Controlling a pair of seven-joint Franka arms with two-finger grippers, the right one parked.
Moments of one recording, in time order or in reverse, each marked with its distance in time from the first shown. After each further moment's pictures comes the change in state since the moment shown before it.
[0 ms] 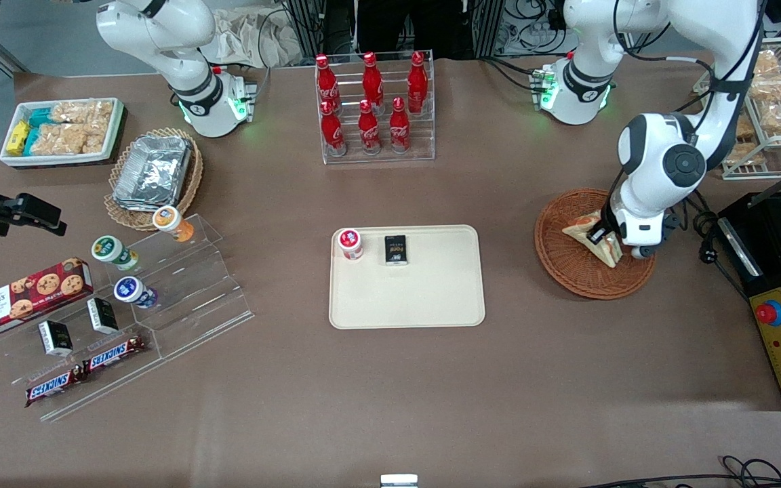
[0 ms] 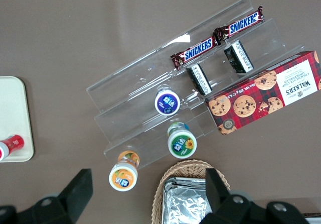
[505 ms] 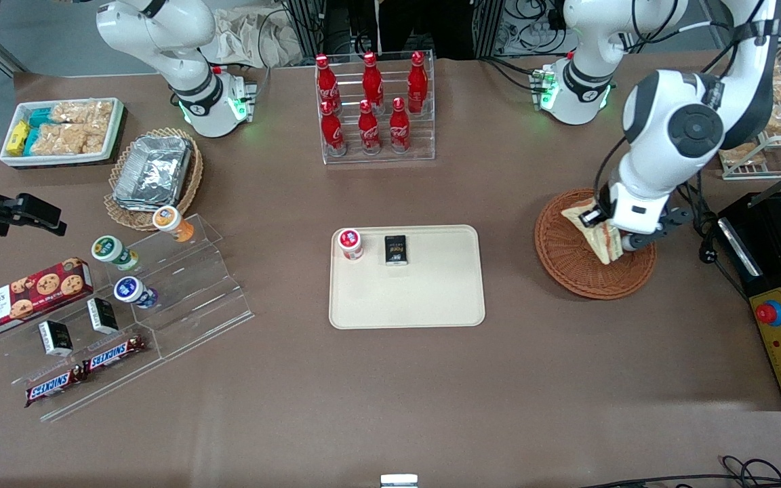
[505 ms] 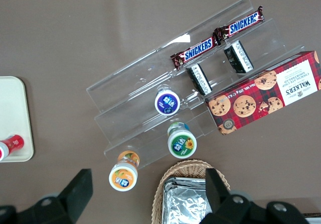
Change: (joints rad) arm -0.003 -0.079 -0.192 0.352 0.061 -0.450 0.088
